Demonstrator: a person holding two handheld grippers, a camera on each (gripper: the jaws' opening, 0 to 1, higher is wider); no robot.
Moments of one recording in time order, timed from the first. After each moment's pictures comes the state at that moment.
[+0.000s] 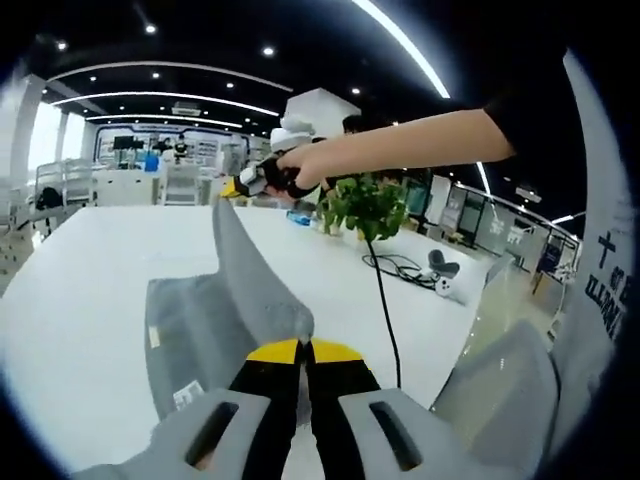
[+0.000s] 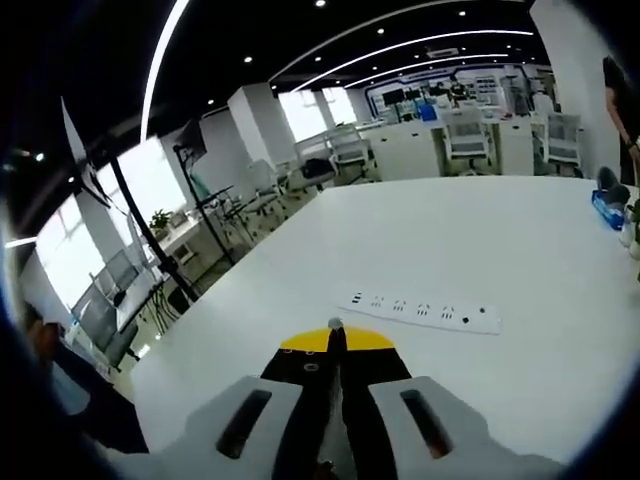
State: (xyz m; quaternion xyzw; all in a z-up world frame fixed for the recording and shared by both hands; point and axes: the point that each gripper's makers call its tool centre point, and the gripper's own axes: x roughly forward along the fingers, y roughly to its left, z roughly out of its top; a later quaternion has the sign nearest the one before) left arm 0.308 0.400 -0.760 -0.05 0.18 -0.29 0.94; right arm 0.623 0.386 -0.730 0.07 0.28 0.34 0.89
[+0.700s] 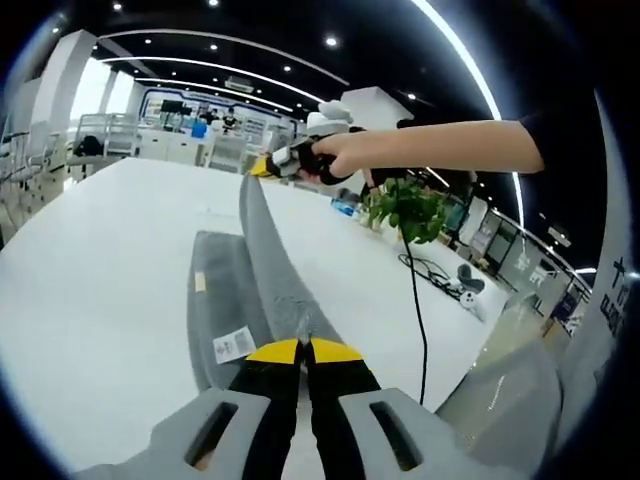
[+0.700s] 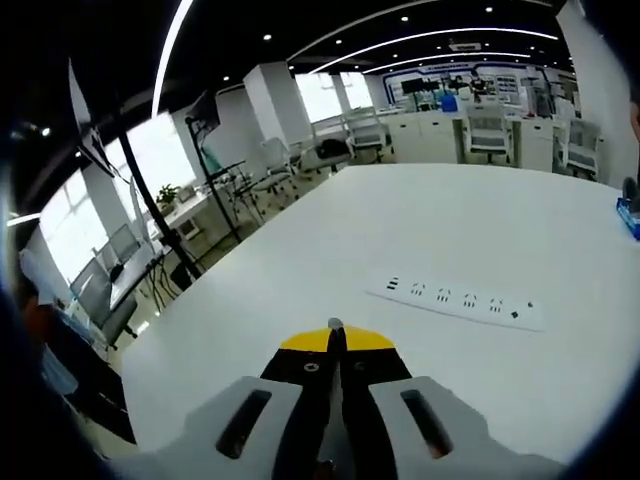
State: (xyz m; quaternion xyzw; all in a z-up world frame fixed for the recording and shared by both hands) left arm 0.303 0.461 -0.812 -0.13 0.24 -0.21 0.94; right arm 0.618 0.452 -0.778 0.03 0.31 0.36 0.88
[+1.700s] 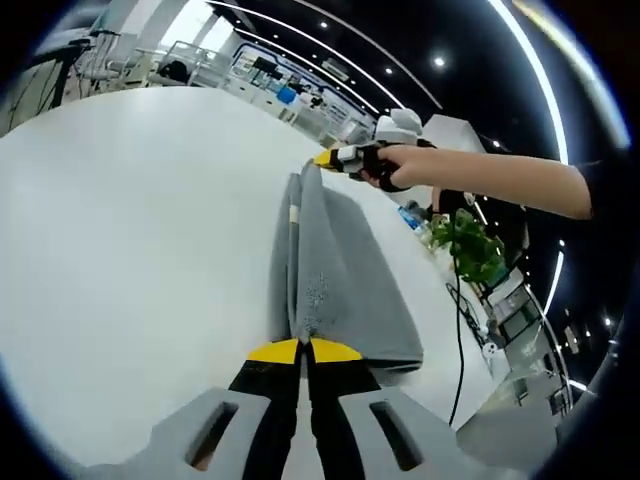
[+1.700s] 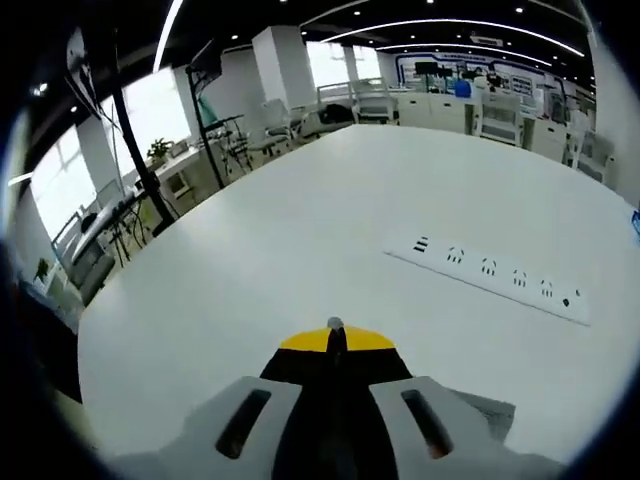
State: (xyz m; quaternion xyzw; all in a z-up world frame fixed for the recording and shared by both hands) left arm 0.301 0.516 -0.899 -0.28 0.31 -0.09 0.90; right arm 0.648 0.503 -0.881 -0.06 0.34 0.36 0.87
